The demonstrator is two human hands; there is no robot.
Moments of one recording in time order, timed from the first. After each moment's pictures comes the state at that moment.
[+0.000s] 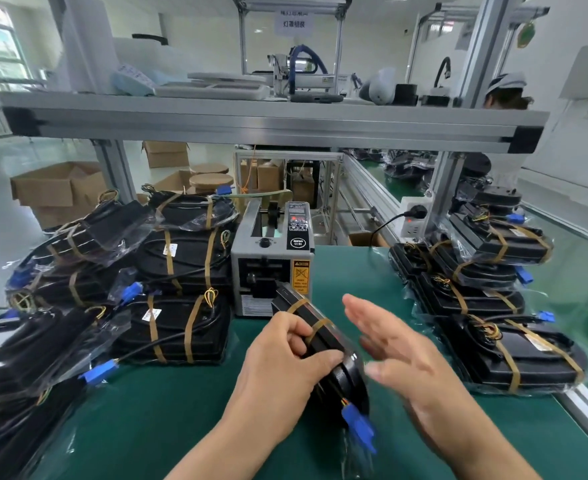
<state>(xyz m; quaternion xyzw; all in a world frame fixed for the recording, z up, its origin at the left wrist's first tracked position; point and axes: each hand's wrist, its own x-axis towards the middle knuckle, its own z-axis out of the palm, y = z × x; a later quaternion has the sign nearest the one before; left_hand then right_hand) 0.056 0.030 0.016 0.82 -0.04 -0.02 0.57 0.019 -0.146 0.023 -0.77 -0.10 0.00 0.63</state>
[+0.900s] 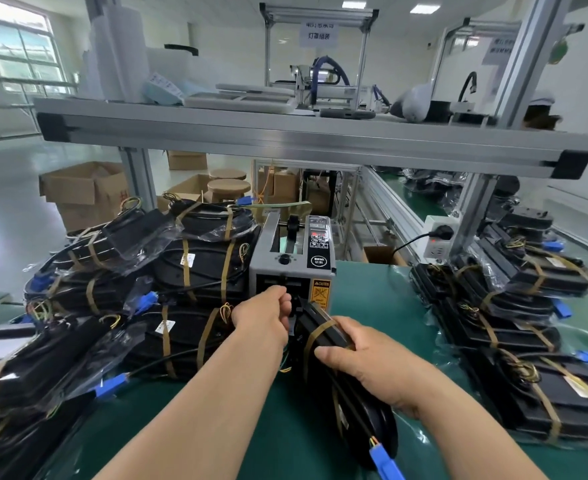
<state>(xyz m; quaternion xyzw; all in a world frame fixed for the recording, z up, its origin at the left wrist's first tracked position) 0.196 0.034 0.021 0.47 0.30 -0.07 0.83 0.104 -0.121 0.034 -0.89 -0.06 0.12 0.44</state>
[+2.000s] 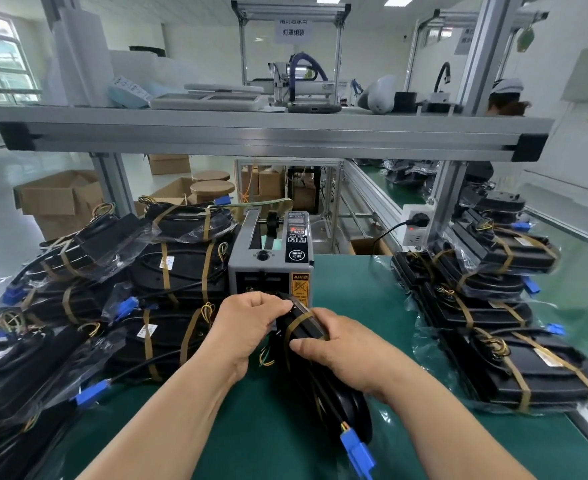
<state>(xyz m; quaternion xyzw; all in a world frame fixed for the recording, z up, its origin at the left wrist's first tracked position) 0.147 0.049 0.021 0.72 0.00 -0.03 0.69 0.099 -0.113 0.035 -0.89 -0.04 0.09 0.44</state>
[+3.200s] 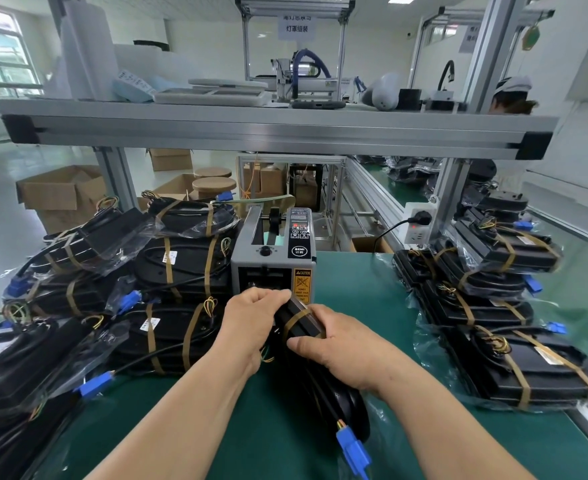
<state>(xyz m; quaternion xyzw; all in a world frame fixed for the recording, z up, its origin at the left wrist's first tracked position) 0.149 0.038 0.014 0.68 0.09 -0.02 0.73 0.099 -0.107 0.035 -0.91 -0.07 0.09 0.41</state>
